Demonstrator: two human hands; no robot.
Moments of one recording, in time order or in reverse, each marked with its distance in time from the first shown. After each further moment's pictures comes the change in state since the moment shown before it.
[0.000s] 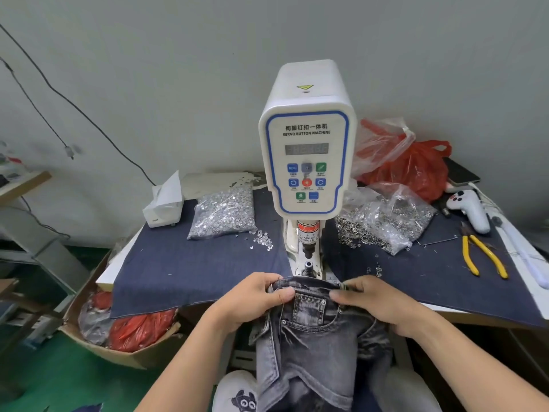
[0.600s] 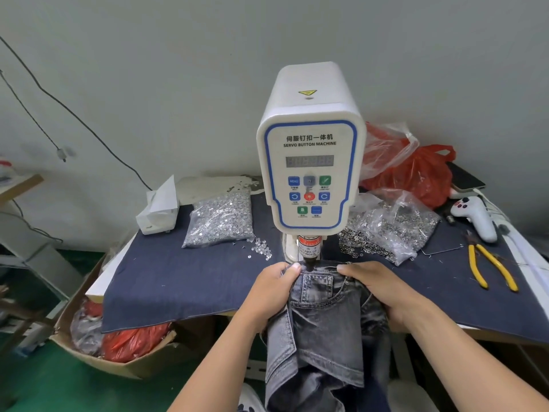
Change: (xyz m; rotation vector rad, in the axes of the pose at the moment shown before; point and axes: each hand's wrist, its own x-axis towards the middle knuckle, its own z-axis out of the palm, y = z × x) left_hand 0.054 0.013 0.026 0.042 0.363 0.006; right_hand 0.032 -0.018 -0.021 0.133 0.219 -0.007
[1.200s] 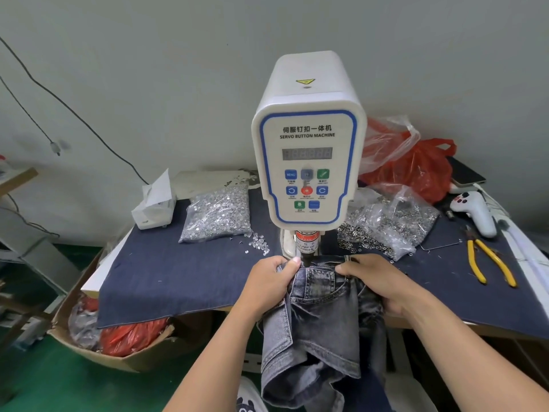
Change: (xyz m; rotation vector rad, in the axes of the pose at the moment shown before) left_hand 0.012 -0.009 -0.002 0.188 0.101 0.091; right_hand 0.010 0.002 -0.008 -0.088 0.017 0.012
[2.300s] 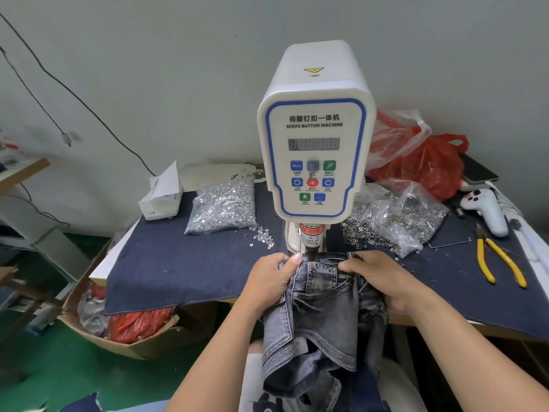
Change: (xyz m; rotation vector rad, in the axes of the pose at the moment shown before) left_hand -0.001 -0.011 0.002 0.040 0.027 0.031; right_hand 0.000 -0.001 0.005 0.009 0.001 0.011
